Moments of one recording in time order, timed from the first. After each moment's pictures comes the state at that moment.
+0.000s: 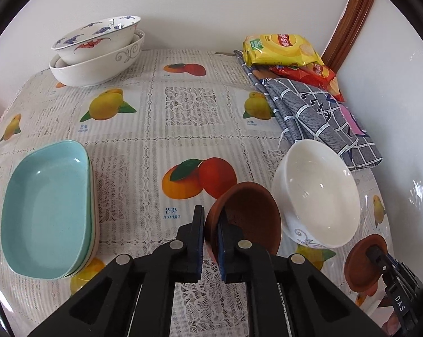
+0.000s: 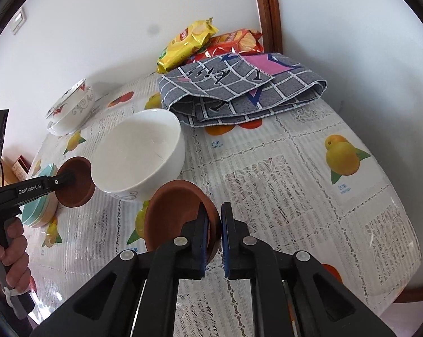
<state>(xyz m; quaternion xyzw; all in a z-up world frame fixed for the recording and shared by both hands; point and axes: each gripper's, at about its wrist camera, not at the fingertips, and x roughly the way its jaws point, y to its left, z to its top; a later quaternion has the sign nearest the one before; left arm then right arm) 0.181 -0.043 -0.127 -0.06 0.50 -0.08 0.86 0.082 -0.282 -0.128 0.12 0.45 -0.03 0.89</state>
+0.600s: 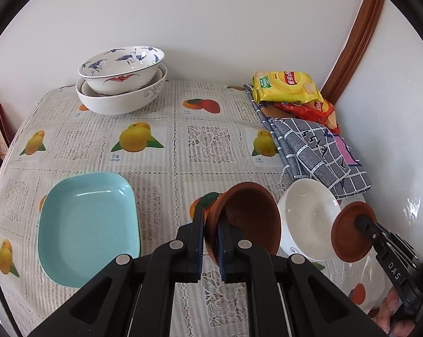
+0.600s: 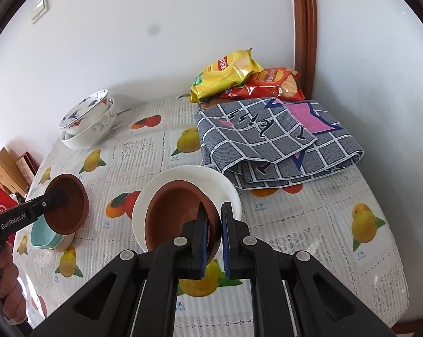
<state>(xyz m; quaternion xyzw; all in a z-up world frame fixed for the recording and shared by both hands) 0.179 -0.007 -0.082 -0.08 0.46 -0.06 0.88 0.145 -0.234 -0.090 0.06 0.43 0.00 0.90</state>
